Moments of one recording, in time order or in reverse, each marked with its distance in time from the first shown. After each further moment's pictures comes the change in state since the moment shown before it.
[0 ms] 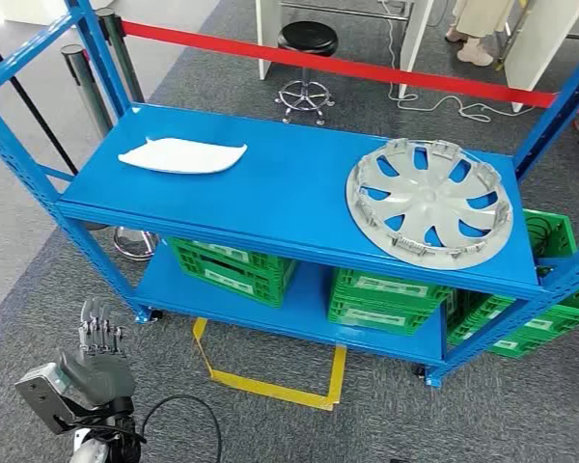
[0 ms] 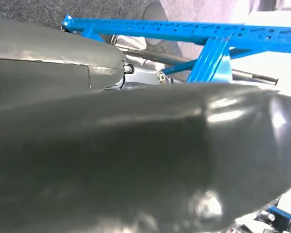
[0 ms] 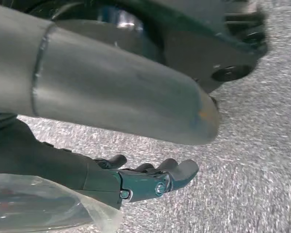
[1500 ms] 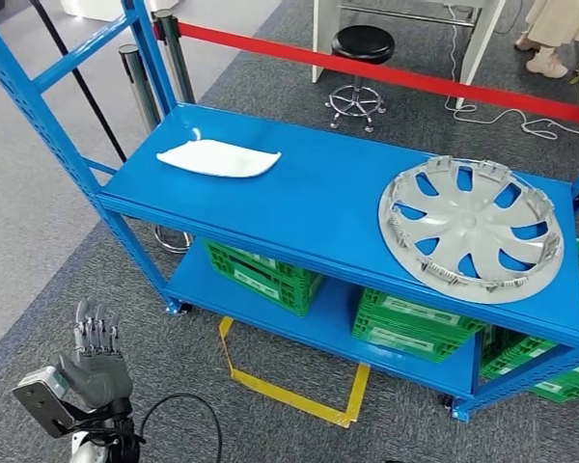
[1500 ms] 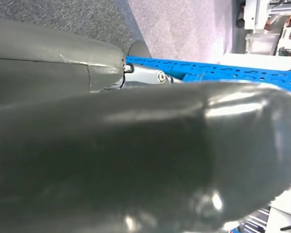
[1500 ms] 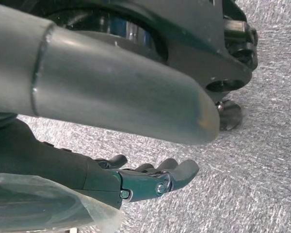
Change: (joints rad) left arm 0.002 0.010 -0.022 -0.010 -0.023 0.034 -0.027; right arm -0.003 -0.010 0.009 0.008 0.036 0.035 0.074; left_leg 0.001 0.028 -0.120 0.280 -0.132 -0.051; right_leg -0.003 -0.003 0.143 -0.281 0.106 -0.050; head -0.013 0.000
